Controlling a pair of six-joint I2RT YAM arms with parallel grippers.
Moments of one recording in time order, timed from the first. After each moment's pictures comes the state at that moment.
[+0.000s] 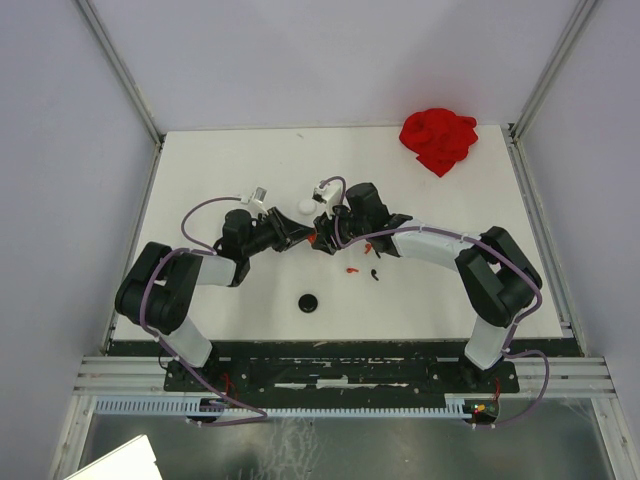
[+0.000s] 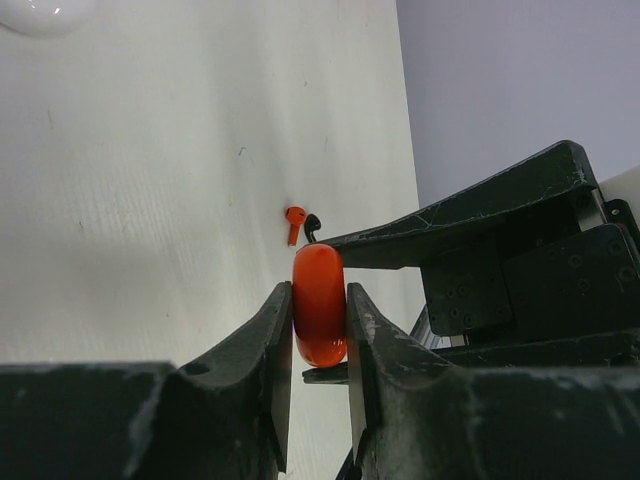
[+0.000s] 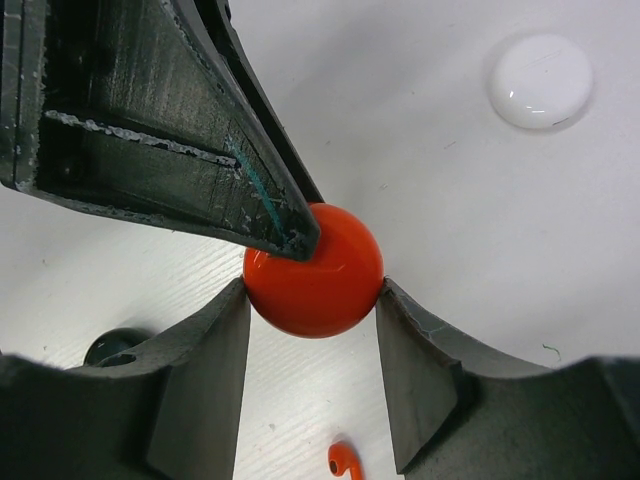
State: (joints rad) left arm -0.32 1.65 0.54 0.84 0.56 -1.00; right arm 0.68 1.78 1.09 0.09 -0.38 -0.04
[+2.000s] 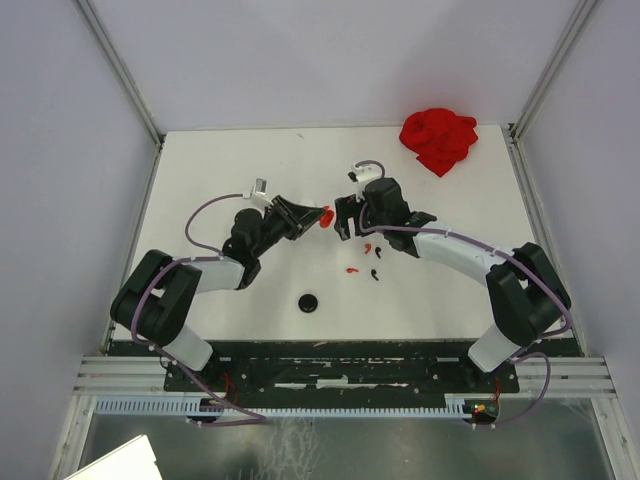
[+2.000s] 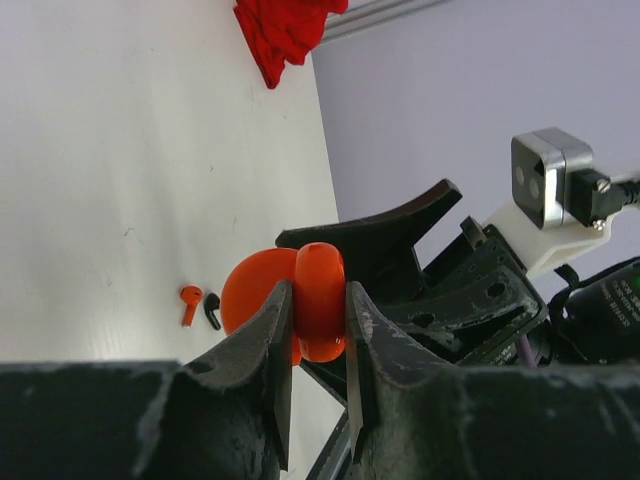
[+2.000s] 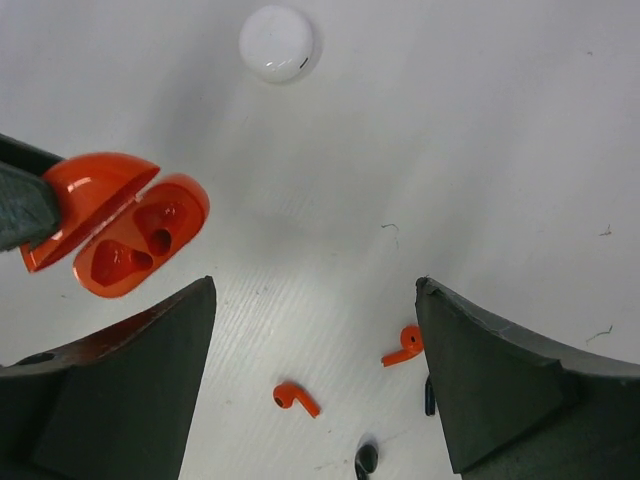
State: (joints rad) left arm -0.45 1.58 0.57 0.94 0.28 -1.18; right arm 0.63 1.61 1.04 -0.02 0.01 0.22
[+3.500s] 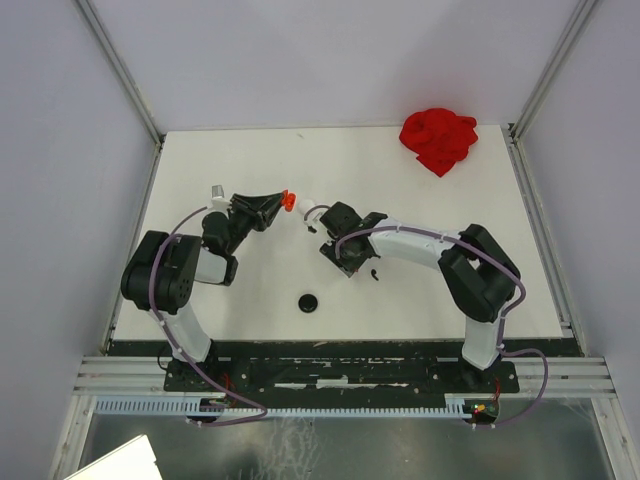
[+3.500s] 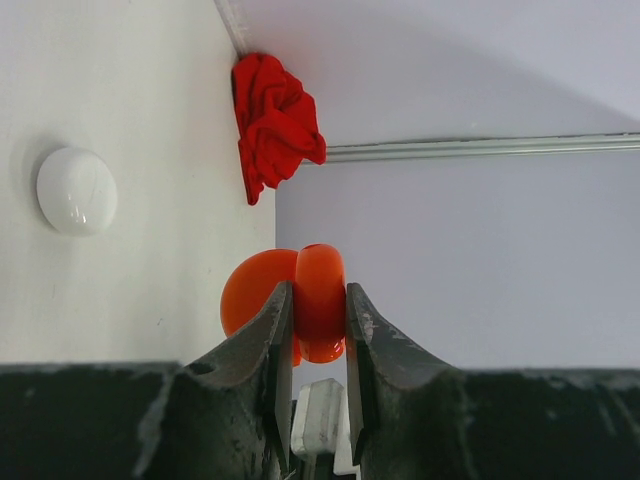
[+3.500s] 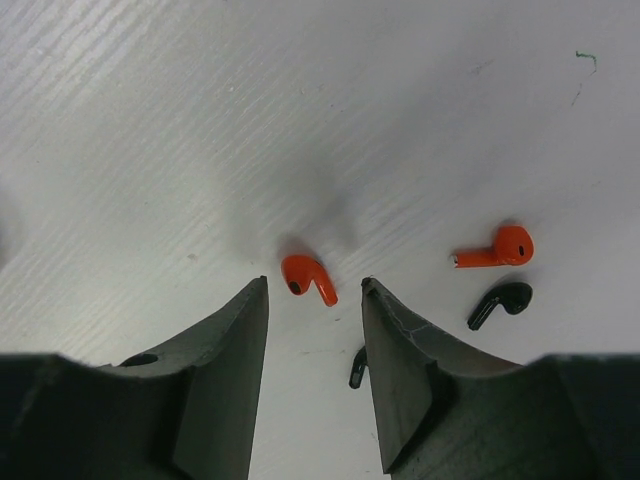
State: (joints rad) left arm -0.16 1.78 0.51 1.28 0.37 -1.48; right arm 0.81 1.87 1.26 -0.57 0.09 -0.08
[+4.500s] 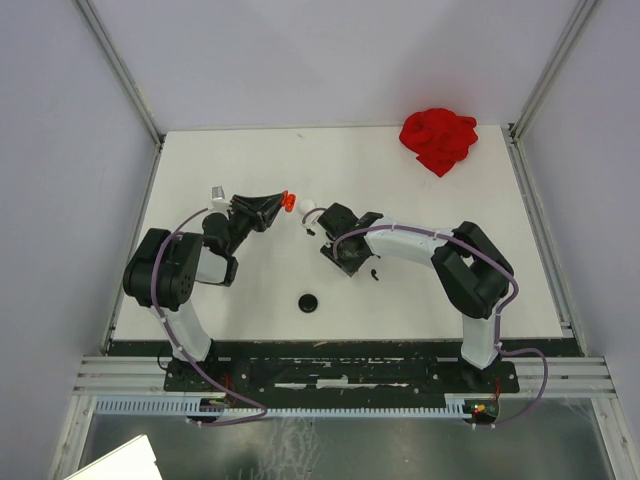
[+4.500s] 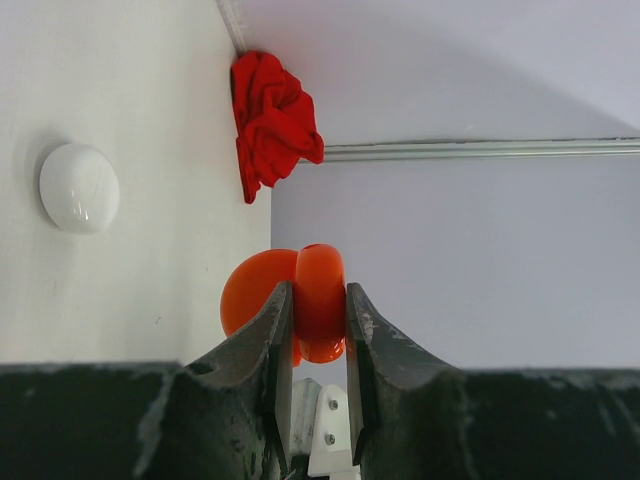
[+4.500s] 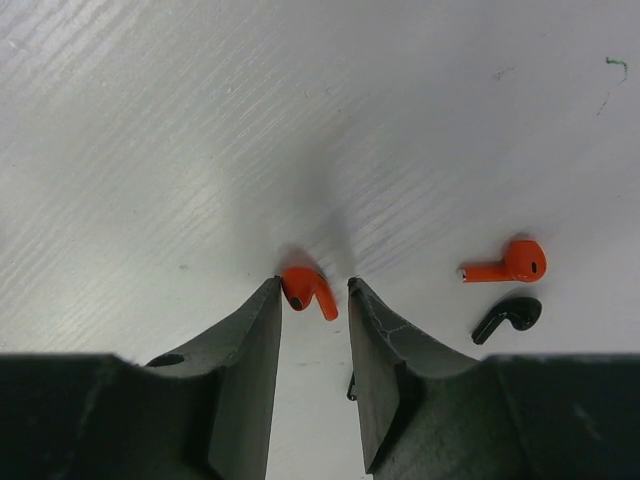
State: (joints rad) left arm -0.15 1.80 0.51 1.32 0.38 -1.50; right arm 0.81 1.92 1.29 -0.58 0.09 -0.11
